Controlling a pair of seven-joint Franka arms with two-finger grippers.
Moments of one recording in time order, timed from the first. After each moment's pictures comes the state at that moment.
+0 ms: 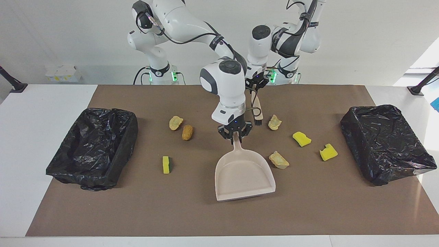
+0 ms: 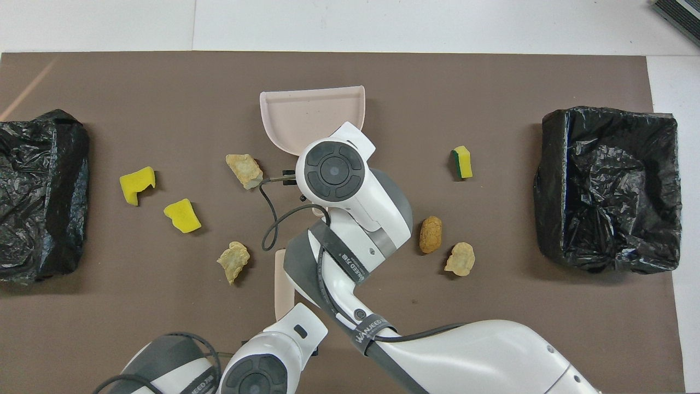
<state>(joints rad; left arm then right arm) -0.65 -0.32 -0.01 -2.49 0.00 2.11 -0.68 0.50 0.41 0.07 -1.60 -0.08 2.21 0.30</state>
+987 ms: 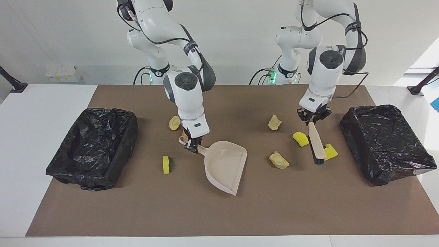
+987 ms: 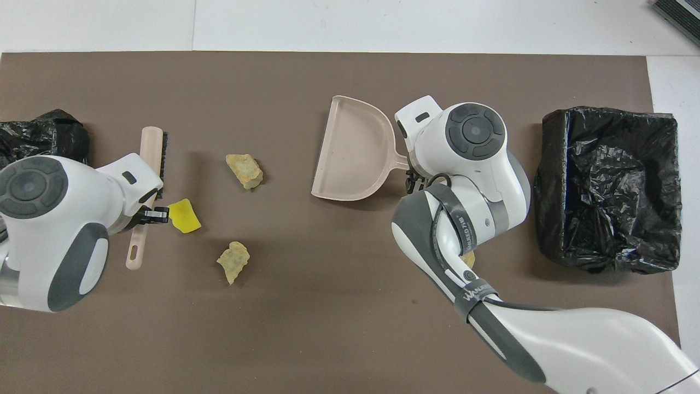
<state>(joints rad) -0.15 -0.05 0.00 -2.17 0.19 2.11 -0.13 0.32 0.38 0.07 -1.69 -0.07 2.20 -0.92</state>
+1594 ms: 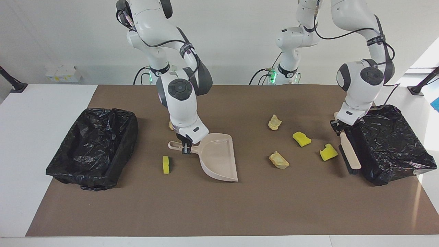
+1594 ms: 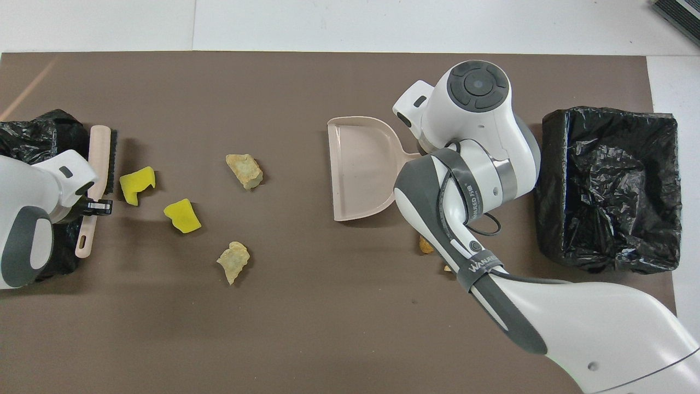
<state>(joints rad) 0.09 0.10 -0.01 -2.17 0.22 2.29 0.05 0.30 0.50 0.08 -1.45 -0.10 1.93 -1.20</state>
